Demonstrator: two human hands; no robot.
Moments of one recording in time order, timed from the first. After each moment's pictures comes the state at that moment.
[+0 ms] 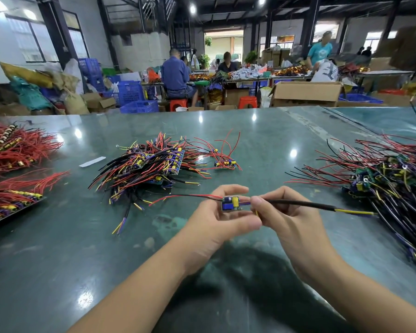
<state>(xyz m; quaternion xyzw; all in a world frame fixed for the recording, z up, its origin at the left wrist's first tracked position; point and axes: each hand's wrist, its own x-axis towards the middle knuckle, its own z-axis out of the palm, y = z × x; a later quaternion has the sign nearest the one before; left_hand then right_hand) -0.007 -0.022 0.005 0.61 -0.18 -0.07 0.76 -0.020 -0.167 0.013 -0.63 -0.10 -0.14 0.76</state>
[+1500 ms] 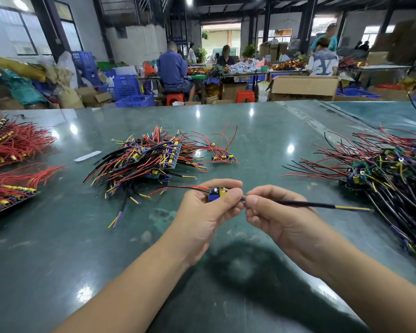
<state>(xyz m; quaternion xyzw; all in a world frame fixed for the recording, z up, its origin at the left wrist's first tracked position) -0.012 -0.024 0.015 0.53 -0.12 -0.01 0.84 -0.024 -0.175 0.022 -0.53 -0.11 0.08 0.84</state>
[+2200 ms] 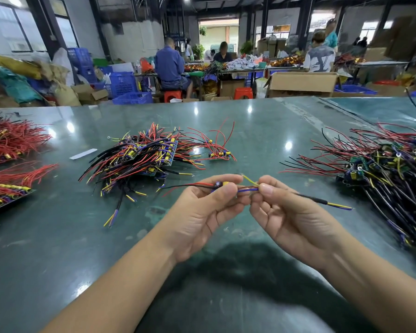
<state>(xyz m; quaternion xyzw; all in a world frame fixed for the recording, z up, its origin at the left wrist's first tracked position) -0.016 -0.020 0.024 0.49 -0.15 -0.11 0.85 -0.022 -0.180 0.026 -0.37 -0.05 0.14 0.92</state>
